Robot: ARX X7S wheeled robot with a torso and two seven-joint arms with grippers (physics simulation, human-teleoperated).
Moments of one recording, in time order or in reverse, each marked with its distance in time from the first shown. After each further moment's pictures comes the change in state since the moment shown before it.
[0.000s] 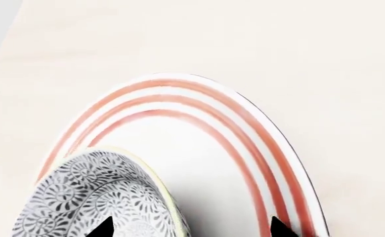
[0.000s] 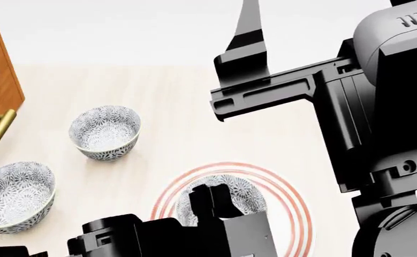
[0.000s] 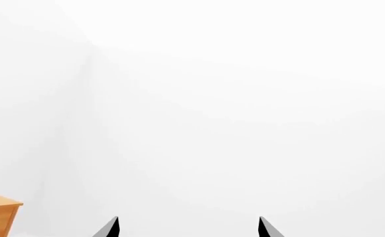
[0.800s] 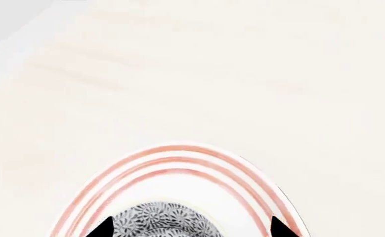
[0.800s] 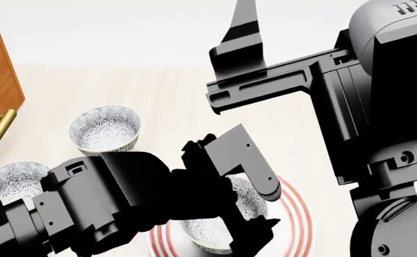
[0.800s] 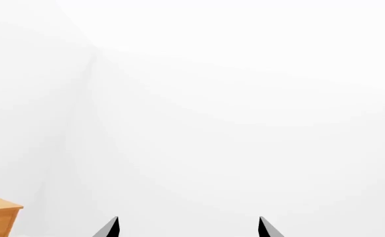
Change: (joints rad) left arm -0.152 -0.002 -0.082 -0.162 -0.376 0.101 0.046; right arm 0.030 0.002 -0.023 0.016 -0.001 -0.008 0.001
